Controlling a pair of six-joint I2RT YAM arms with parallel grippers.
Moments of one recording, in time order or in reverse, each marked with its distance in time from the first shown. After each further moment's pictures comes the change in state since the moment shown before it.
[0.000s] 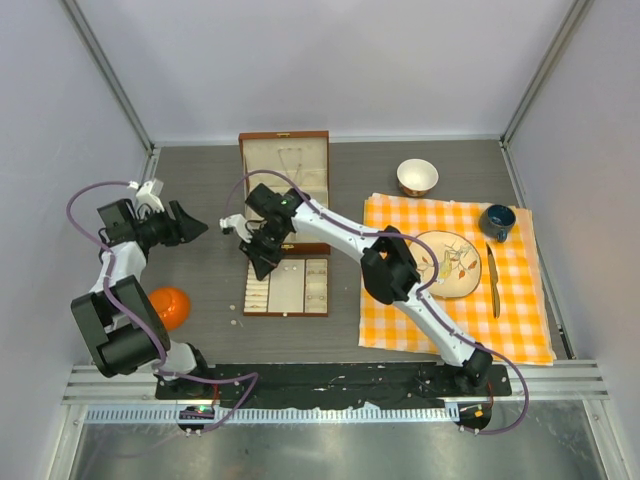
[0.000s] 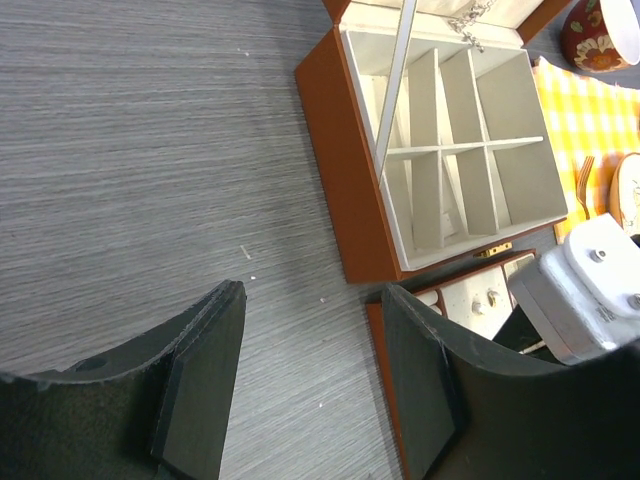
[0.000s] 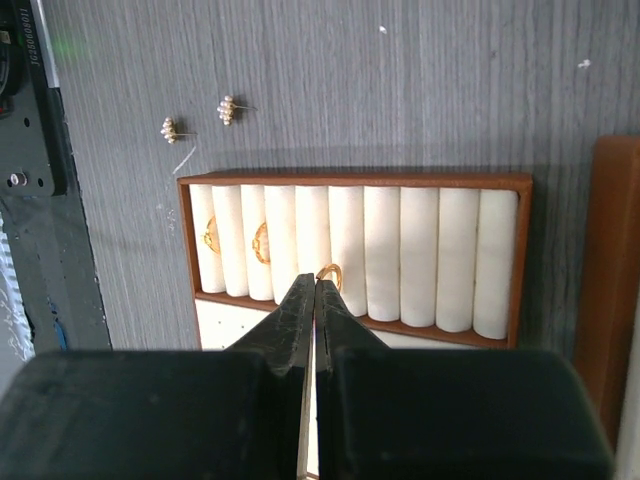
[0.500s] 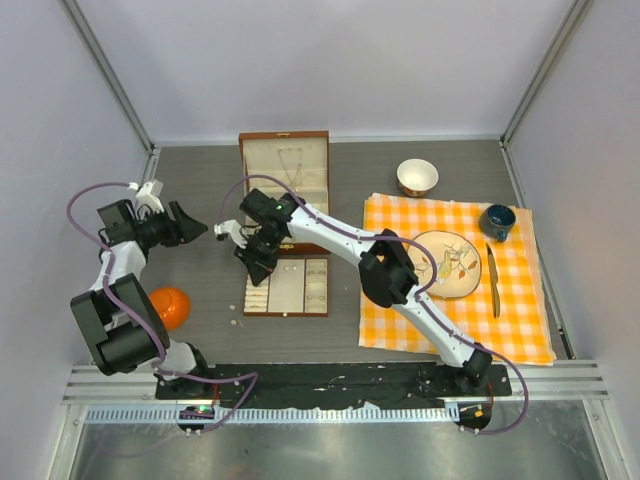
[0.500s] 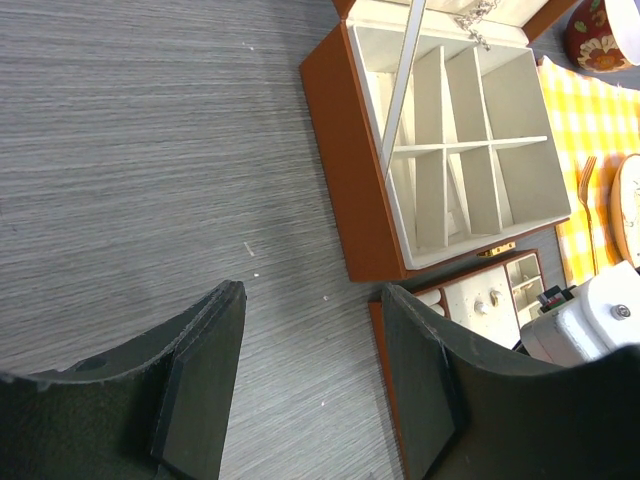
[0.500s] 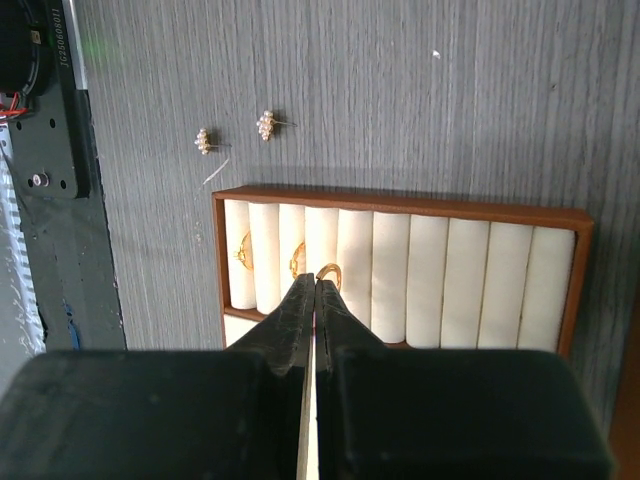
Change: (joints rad) left arm 0.006 0.016 0.000 -0.002 0.000 0.000; right arm 0.027 0.000 0.006 0.001 -0.016 -0.001
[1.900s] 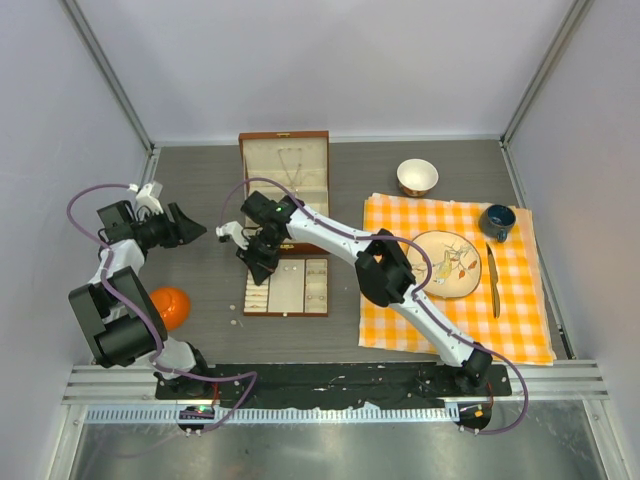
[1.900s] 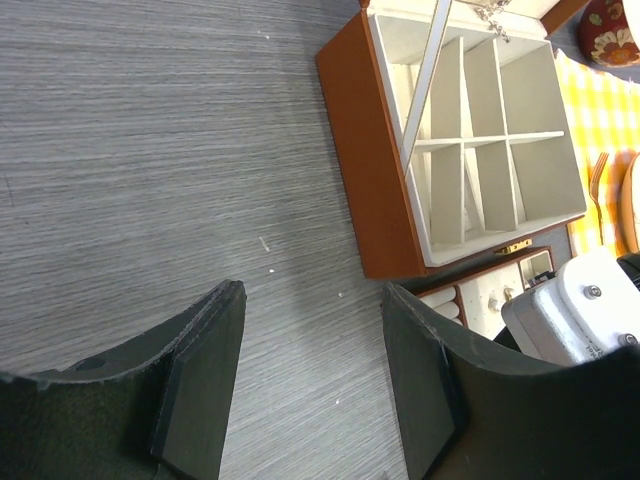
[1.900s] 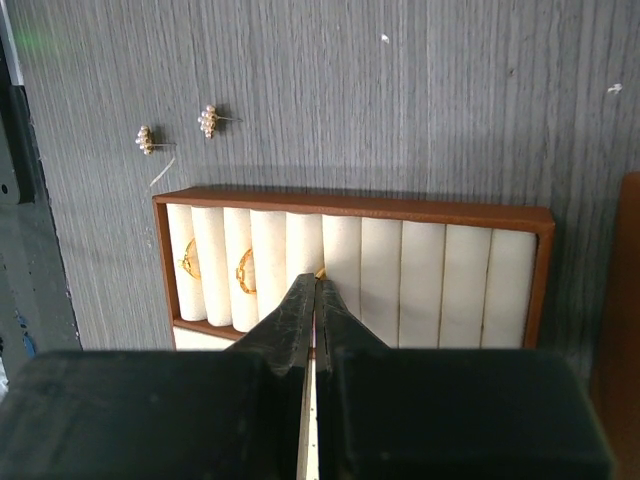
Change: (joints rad) left arm 0.014 0.046 0.010 -0.001 0.004 0.023; right arm -0.001 0.041 0.006 0.023 0.039 -0.018
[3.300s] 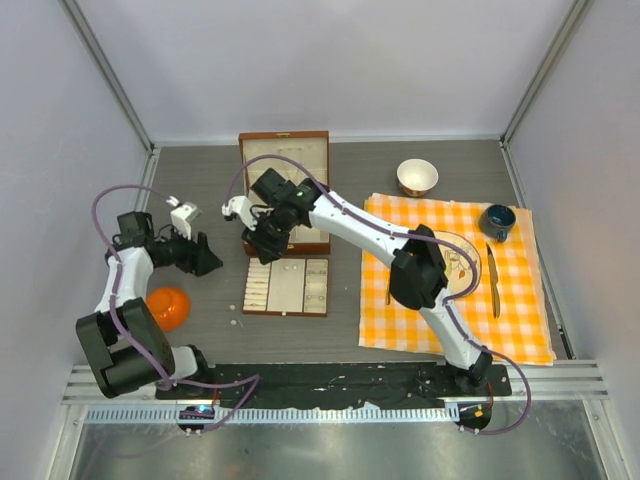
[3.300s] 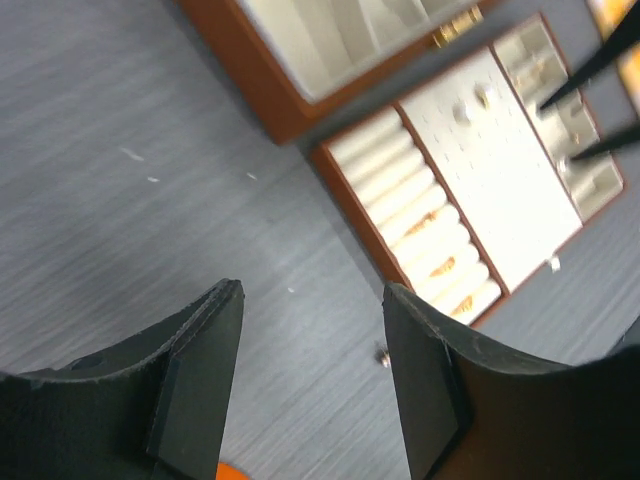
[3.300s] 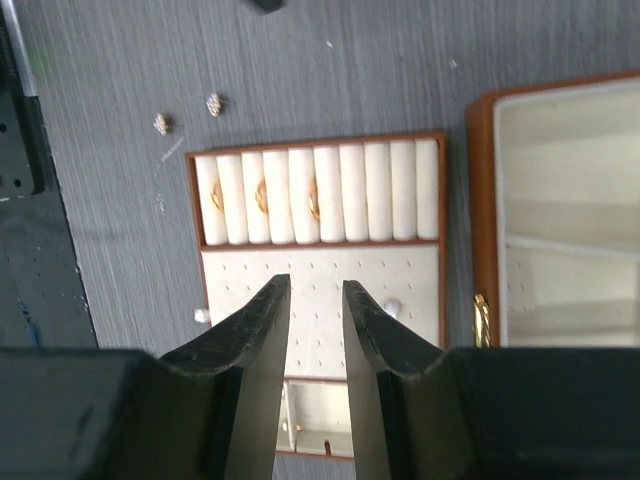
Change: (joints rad) left arm -0.072 -0.161 -0.016 -0.438 0.024 0.537; right arm -0.014 -0.285 -0.171 0.060 0.168 0.014
